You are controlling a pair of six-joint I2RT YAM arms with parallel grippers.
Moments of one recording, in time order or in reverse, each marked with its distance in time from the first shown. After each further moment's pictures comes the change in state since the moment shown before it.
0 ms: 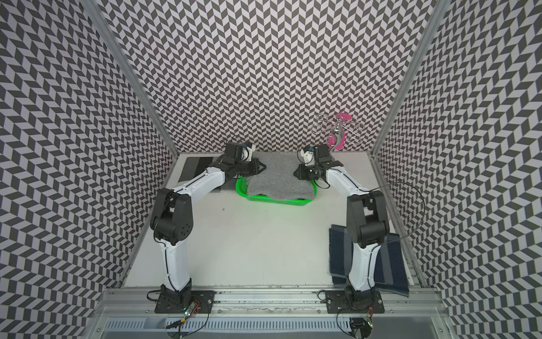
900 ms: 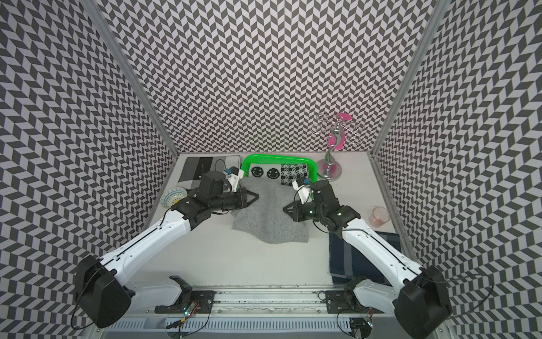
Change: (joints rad) left arm -0.171 -0.792 -0.616 -0.066 -0.043 -0.200; right arm 0.269 -0.777 -0.652 0.081 -0.011 0.190
